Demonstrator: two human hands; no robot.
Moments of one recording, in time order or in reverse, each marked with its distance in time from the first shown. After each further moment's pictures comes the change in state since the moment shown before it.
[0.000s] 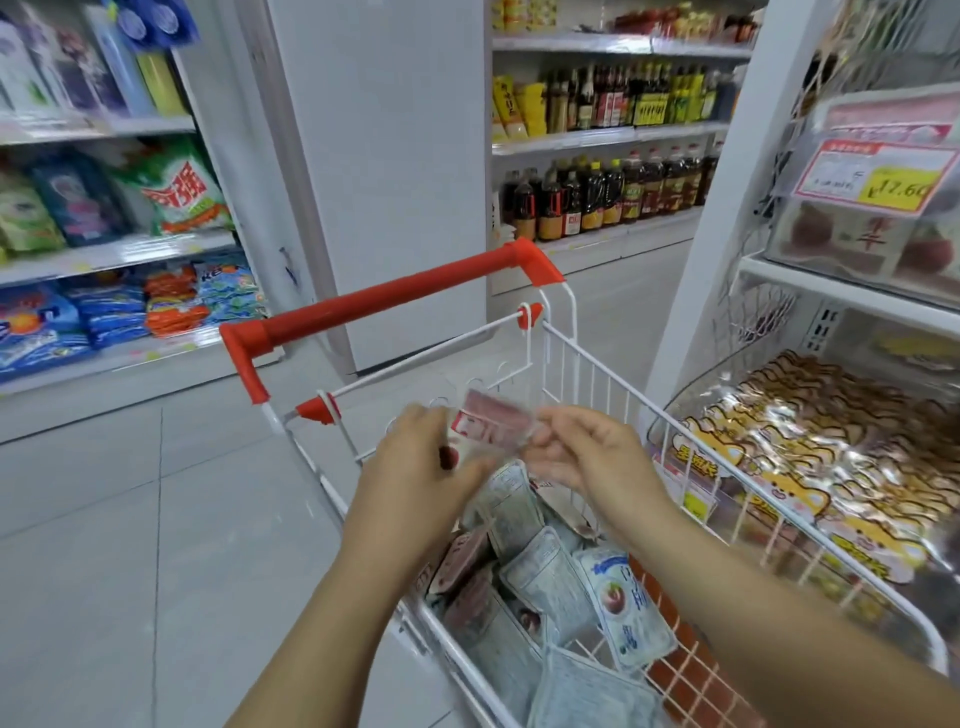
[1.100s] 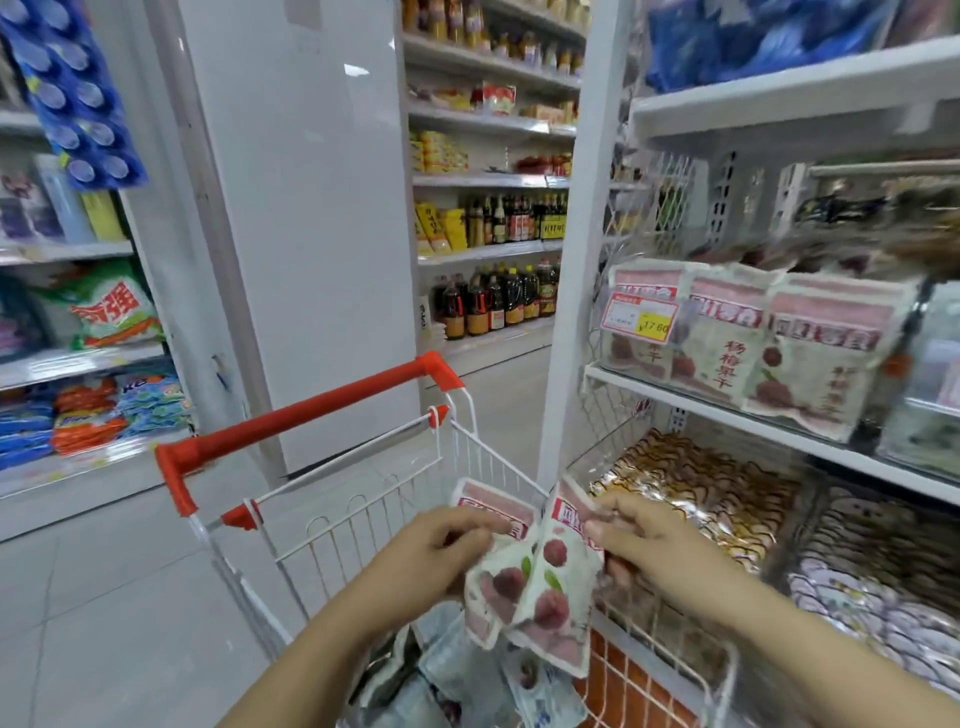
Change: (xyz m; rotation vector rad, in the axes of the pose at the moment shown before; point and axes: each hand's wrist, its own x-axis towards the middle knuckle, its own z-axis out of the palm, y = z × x) left_hand 0.000 0.067 0.016 -0.439 -0.553 -0.049; right_hand -0.094 -0.063 -0.114 -0.442 -0.020 -0.078
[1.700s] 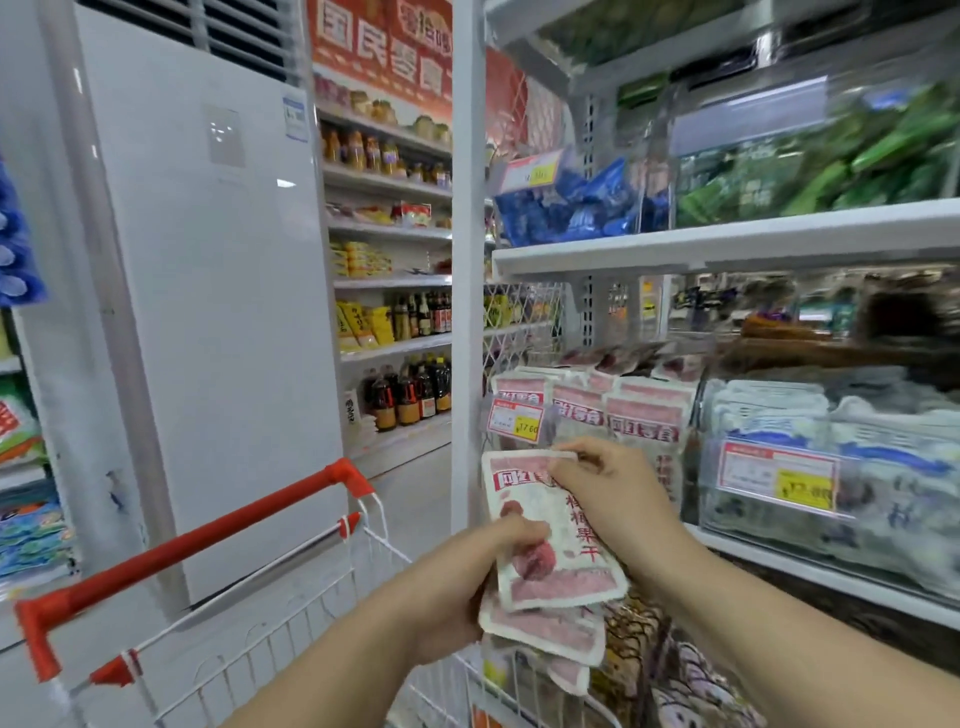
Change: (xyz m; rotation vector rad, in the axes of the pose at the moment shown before) left_hand 0.019 0.138 0.064 -0.428 -0.480 -0.041; right_hand -0.020 -0.101 -0.072 0.068 0.598 -0.157
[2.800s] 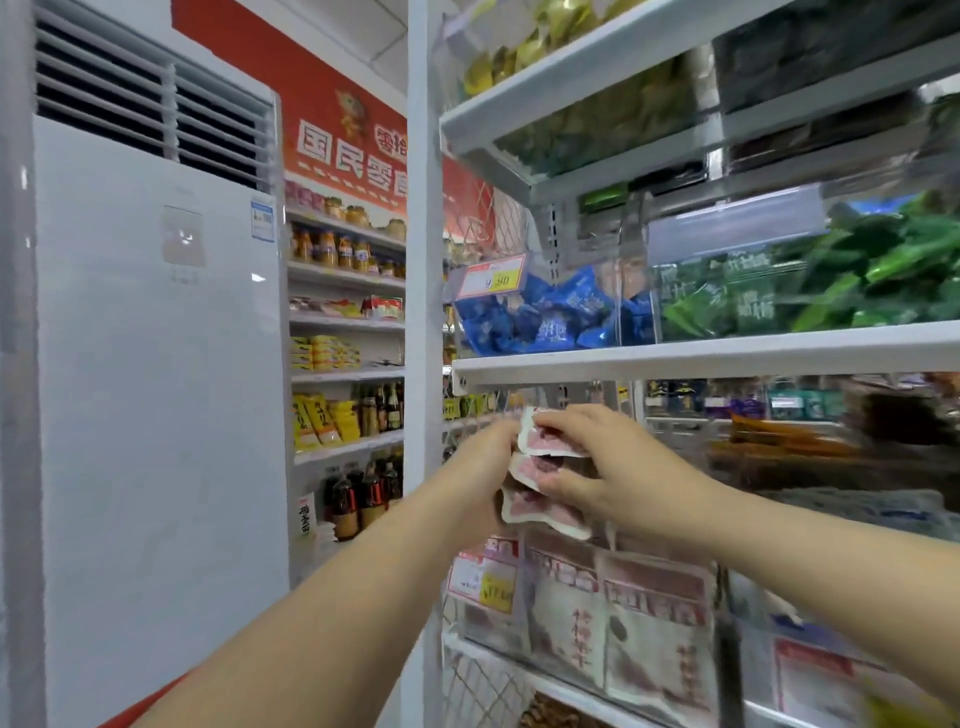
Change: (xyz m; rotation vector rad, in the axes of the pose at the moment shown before) left_hand 0.140 0.178 -0.014 -0.012 0.195 0.283; right_hand 0.155 -0.045 -0.067 -0.855 -0.125 -0.518
